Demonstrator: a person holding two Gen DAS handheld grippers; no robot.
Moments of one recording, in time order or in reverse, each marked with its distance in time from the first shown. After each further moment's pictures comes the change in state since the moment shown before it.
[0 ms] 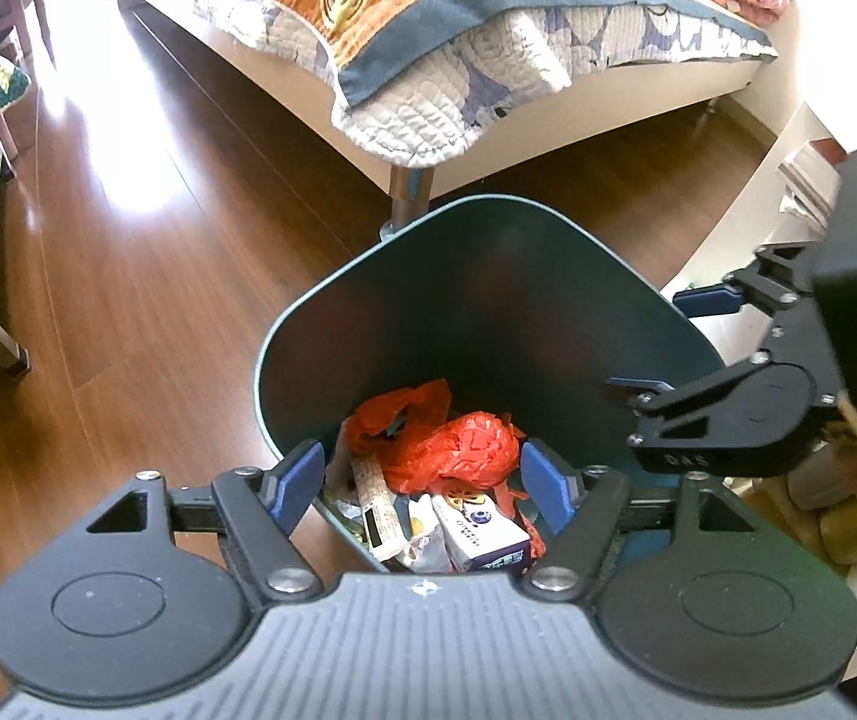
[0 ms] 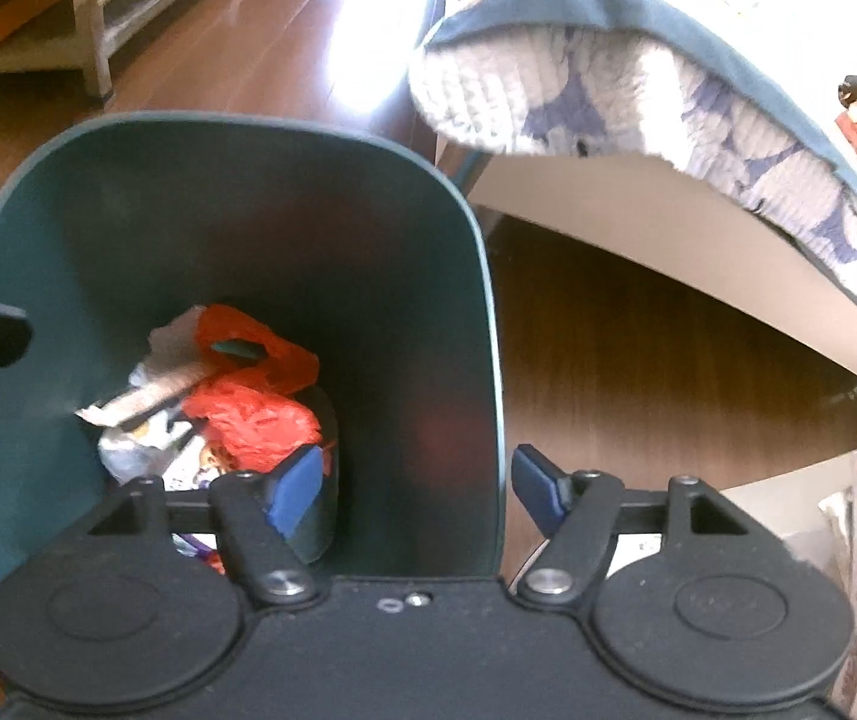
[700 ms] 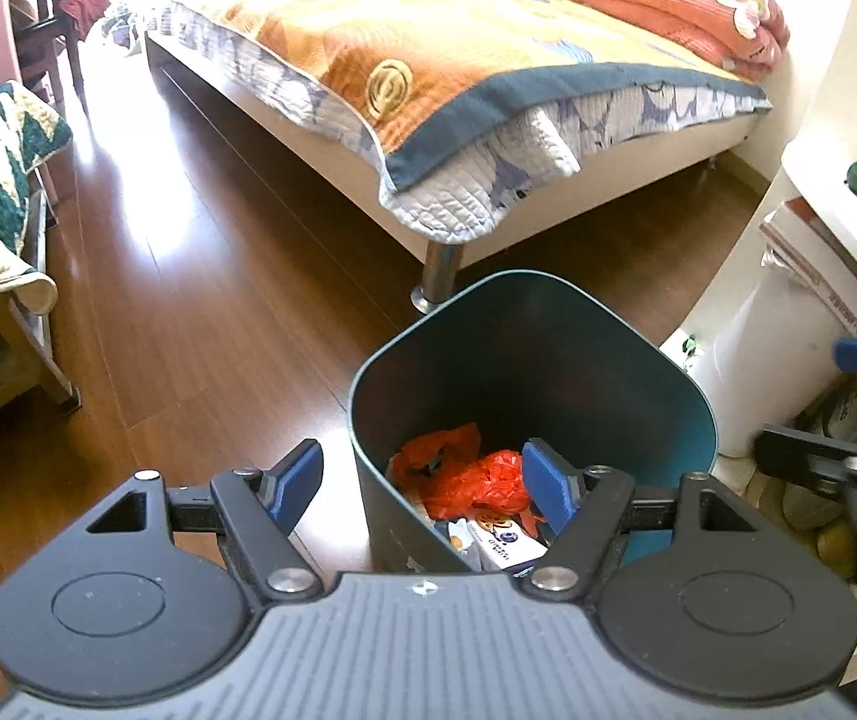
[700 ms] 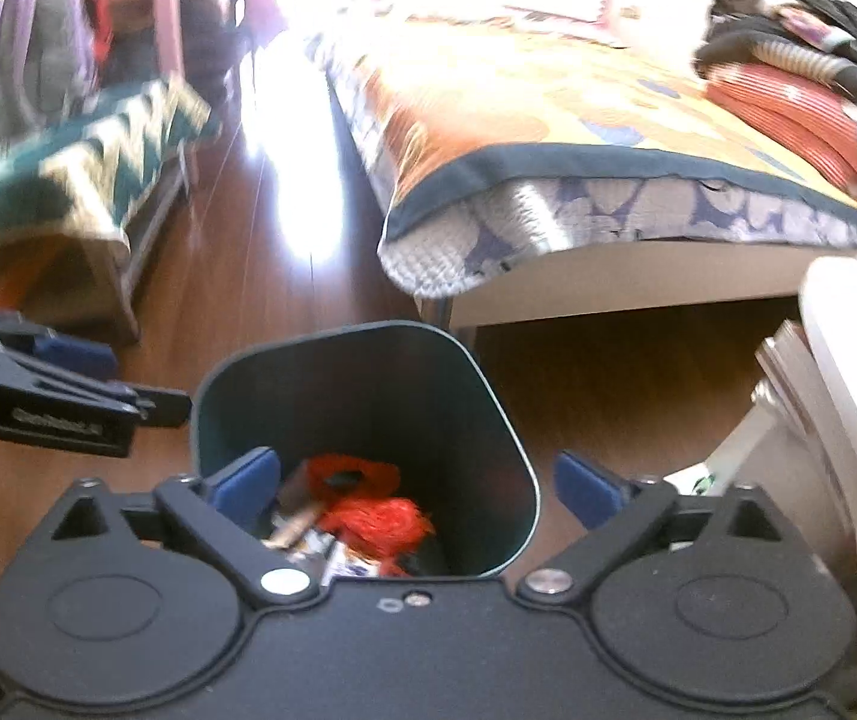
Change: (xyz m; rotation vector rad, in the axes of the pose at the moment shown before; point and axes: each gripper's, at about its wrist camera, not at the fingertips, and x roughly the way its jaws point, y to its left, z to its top) left arm -0.072 0.024 -0.013 -0.004 -0.132 0.028; right arm -0.153 0.008 -0.038 0.409 -0.295 0.054
